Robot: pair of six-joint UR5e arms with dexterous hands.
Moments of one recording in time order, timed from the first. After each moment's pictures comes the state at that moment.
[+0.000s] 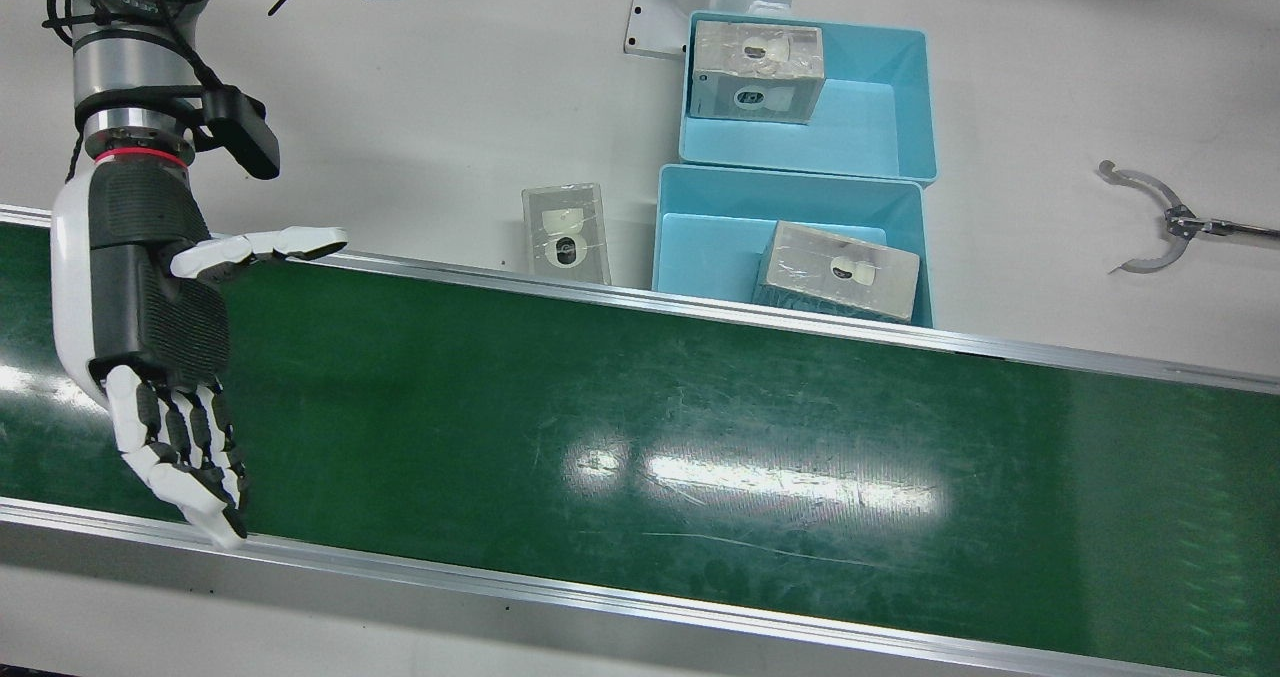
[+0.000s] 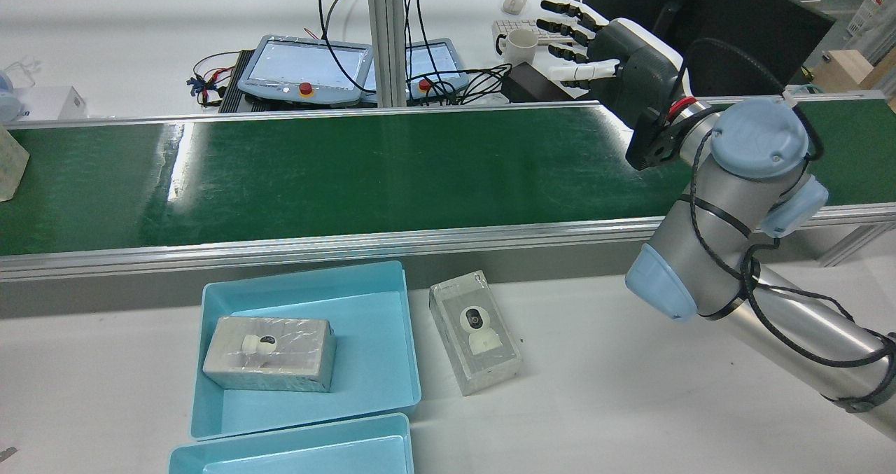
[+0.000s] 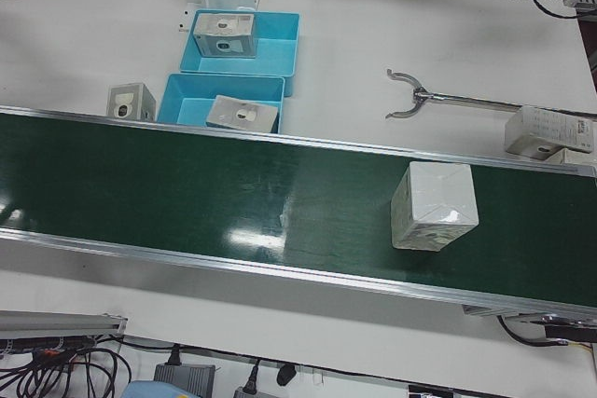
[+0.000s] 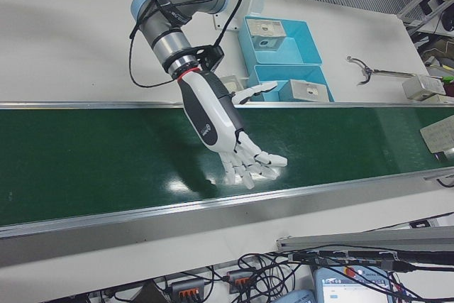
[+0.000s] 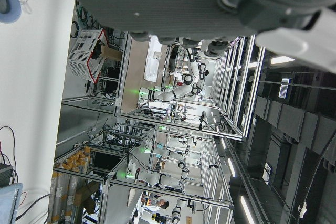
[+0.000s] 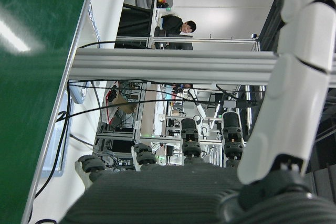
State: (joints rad) left arm -1.82 -1.80 -1.75 0.40 1.93 -0.16; right arm 0.92 -1.00 1.78 -3.64 -1.29 -0.15
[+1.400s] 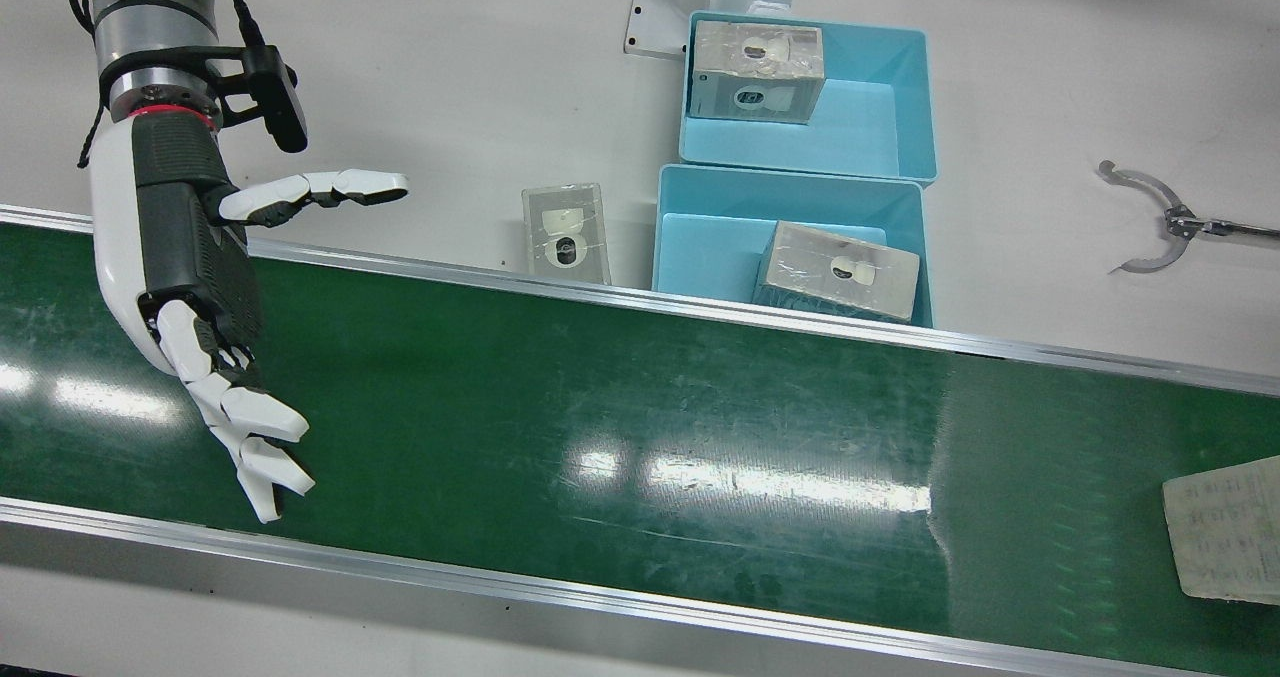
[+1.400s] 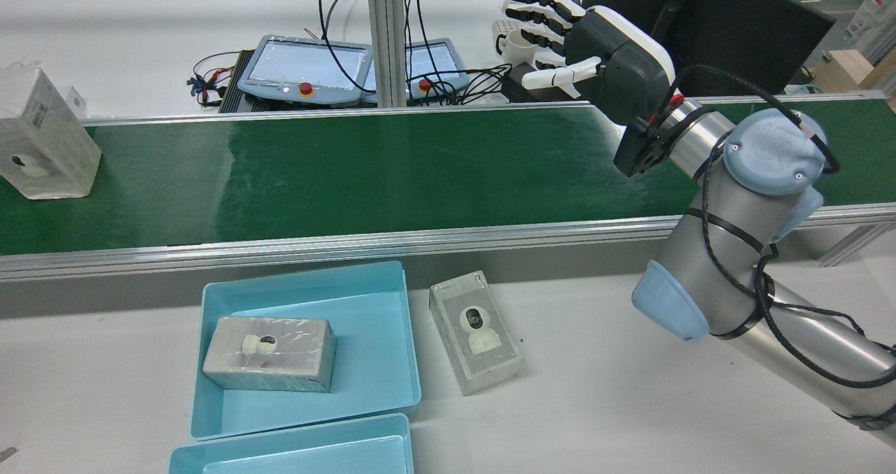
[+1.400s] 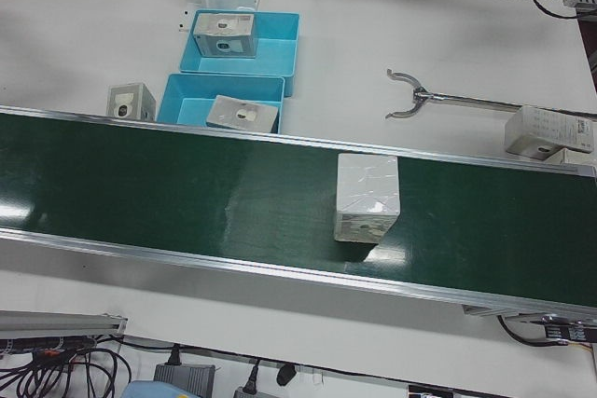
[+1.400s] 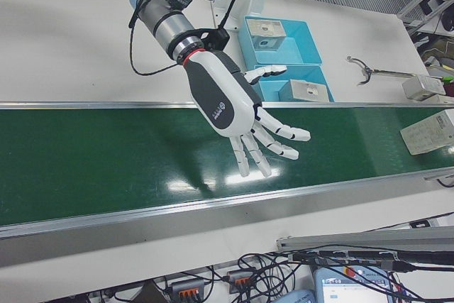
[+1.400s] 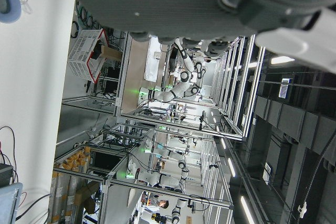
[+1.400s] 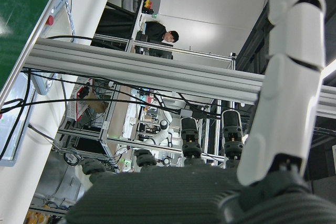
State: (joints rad) left arm -1.82 -1.80 -1.75 0.40 1.93 -0.16; right arm 0.95 -1.03 1.88 -3.60 -1.29 -0.31
